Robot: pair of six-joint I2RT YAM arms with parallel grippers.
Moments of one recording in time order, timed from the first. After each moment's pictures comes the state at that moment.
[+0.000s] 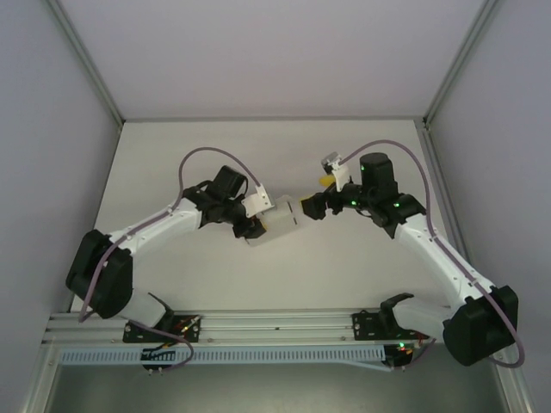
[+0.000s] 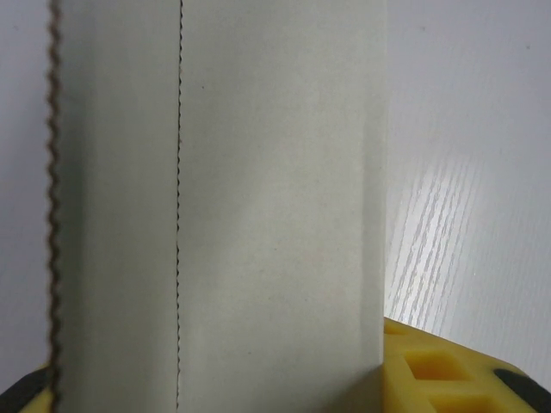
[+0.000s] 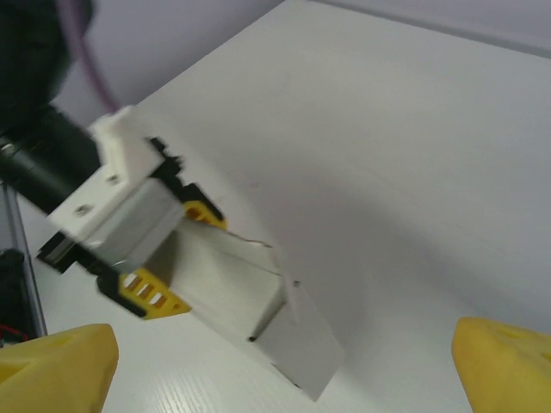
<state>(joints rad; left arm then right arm) -0.66 1.51 1.05 -0.58 0.38 0.48 0.41 1.15 0.94 -0.37 -0.63 -0.07</state>
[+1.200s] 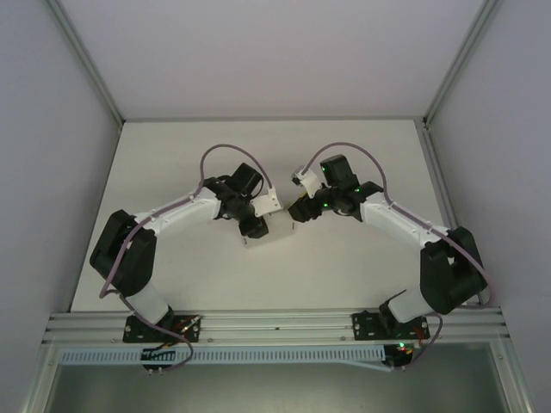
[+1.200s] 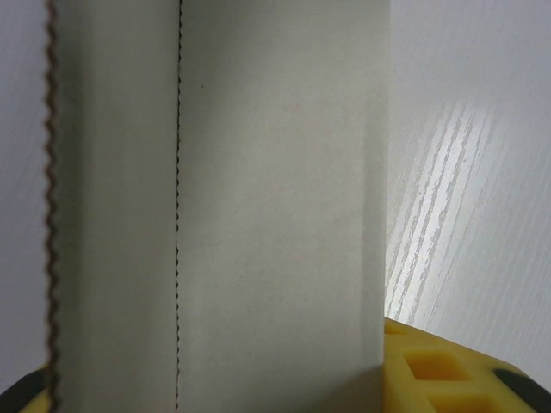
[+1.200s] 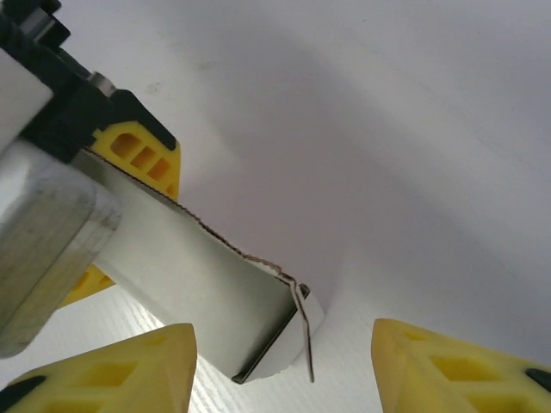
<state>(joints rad) -0.71 1.67 1.18 -0.70 0.24 0.50 0.52 1.48 1.01 -0.38 -0.45 -0.19</state>
